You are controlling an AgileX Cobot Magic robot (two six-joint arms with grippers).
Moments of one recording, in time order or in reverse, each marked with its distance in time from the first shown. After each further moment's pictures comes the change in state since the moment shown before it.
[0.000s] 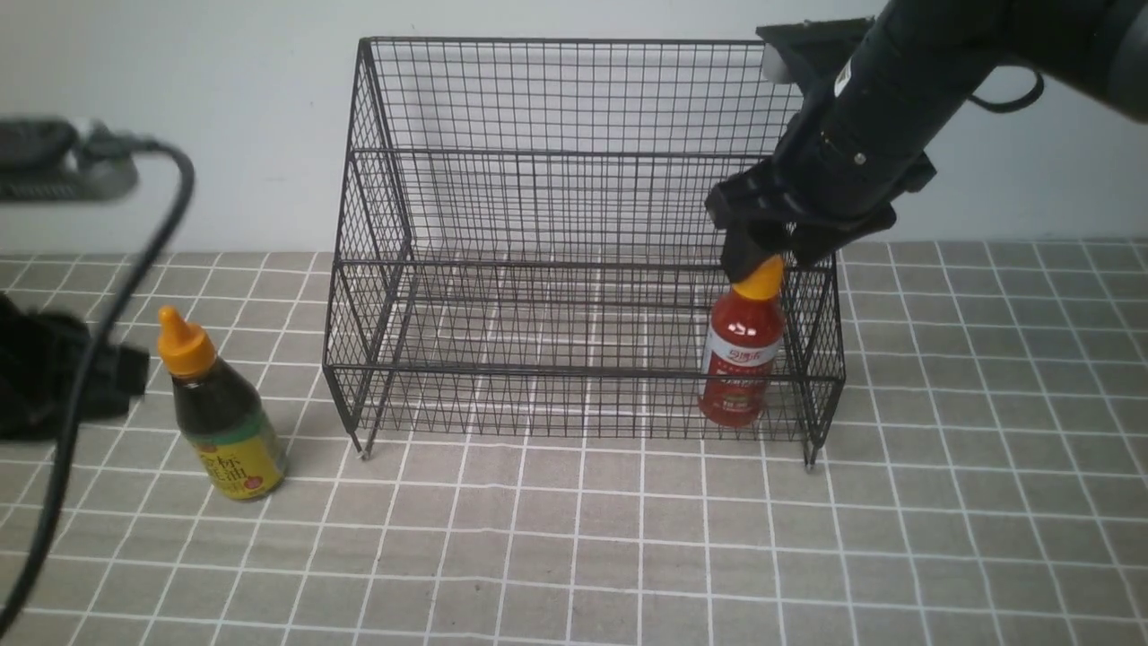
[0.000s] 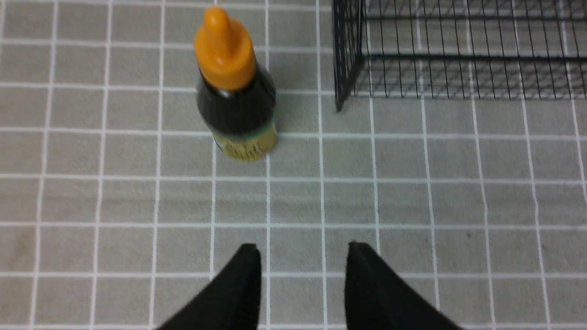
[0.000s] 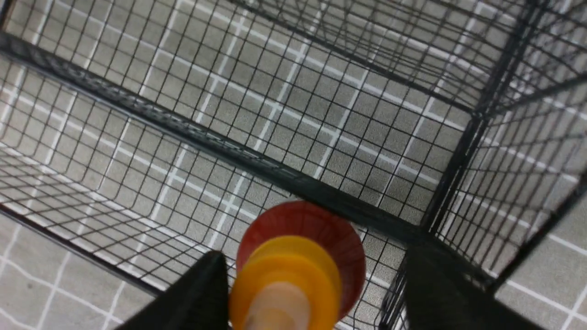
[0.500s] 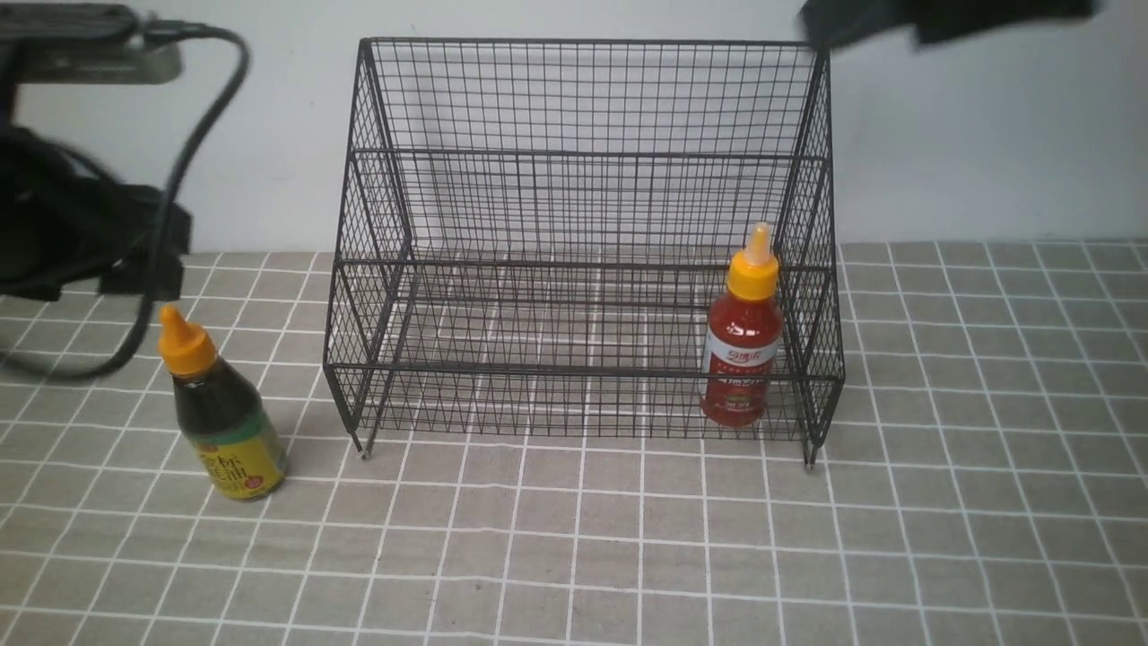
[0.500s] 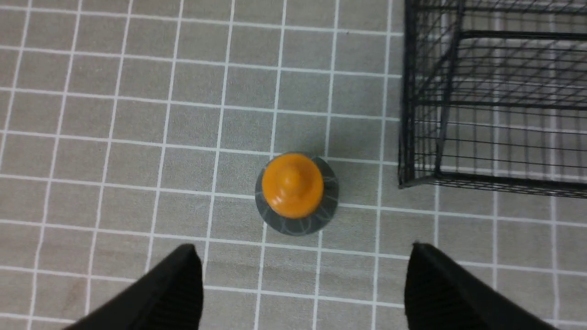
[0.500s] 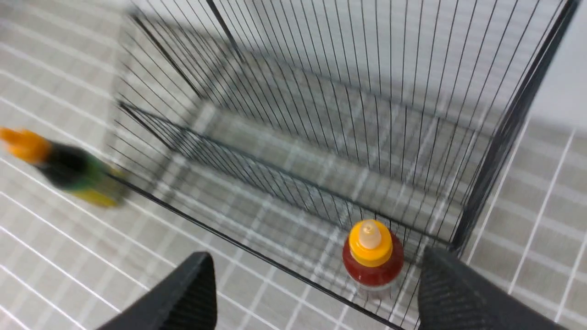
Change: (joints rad) right arm 0.000 -0.477 0.000 0.070 0.010 0.010; left arm 0.000 0.379 -0.287 0.128 0.052 -0.090
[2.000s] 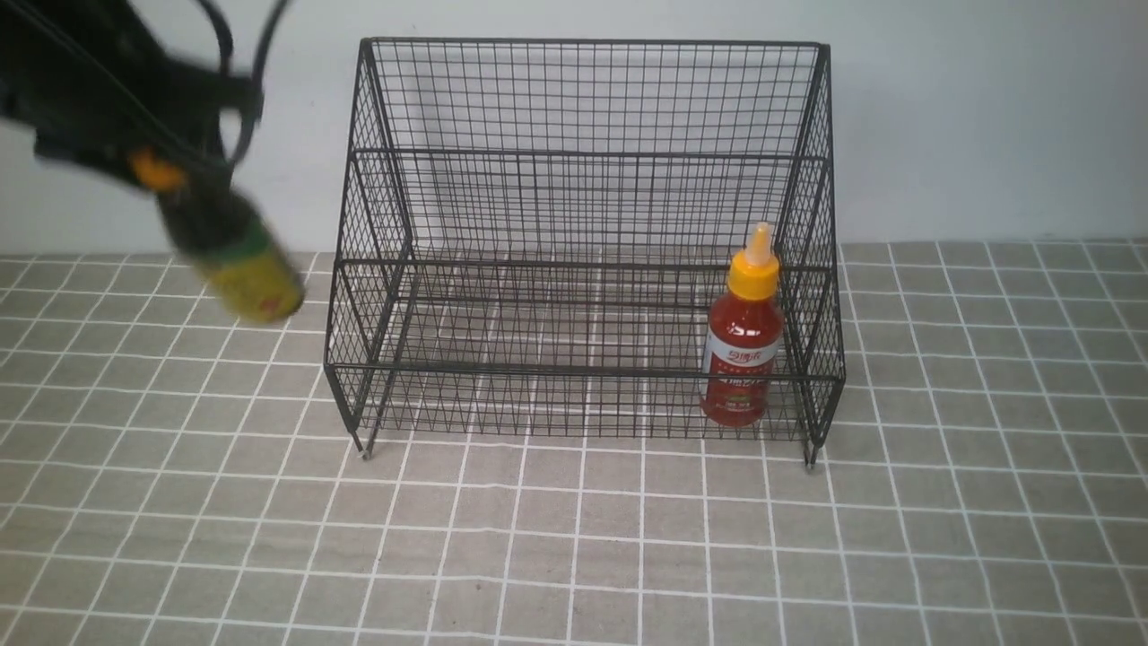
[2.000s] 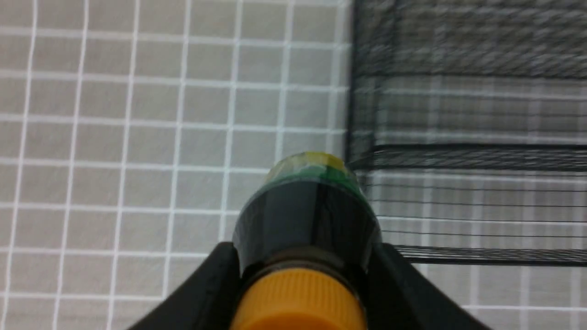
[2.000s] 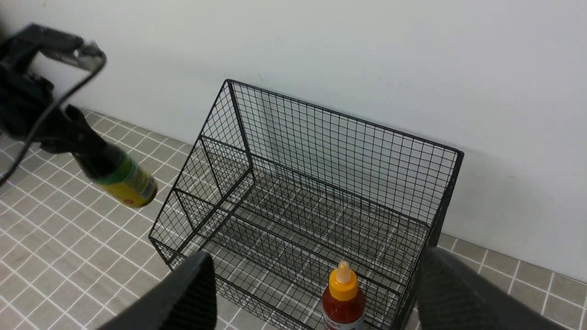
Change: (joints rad) right arm 0.000 -0.288 -0.007 -0.057 0.020 -0.038; left arm -0.059 0.219 -0.466 -0.079 0.224 0.018
